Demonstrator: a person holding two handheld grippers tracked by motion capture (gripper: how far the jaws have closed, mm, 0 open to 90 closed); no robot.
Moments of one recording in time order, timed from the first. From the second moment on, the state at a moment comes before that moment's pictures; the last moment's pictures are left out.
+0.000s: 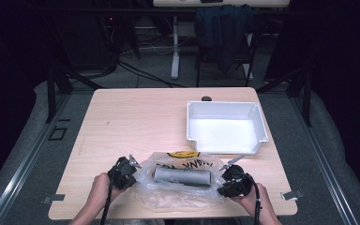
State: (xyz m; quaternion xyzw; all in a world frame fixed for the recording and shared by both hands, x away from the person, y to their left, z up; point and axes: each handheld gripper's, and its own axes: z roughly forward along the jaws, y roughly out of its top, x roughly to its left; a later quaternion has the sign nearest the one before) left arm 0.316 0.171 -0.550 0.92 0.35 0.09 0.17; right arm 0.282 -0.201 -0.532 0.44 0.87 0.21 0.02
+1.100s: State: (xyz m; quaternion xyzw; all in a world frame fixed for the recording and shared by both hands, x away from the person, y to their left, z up) left arm 0.325 0.192 -0.536 0.90 0.37 0.06 0.24; right arm 0.297 -0.174 -0.461 0.26 0.91 0.30 0.09
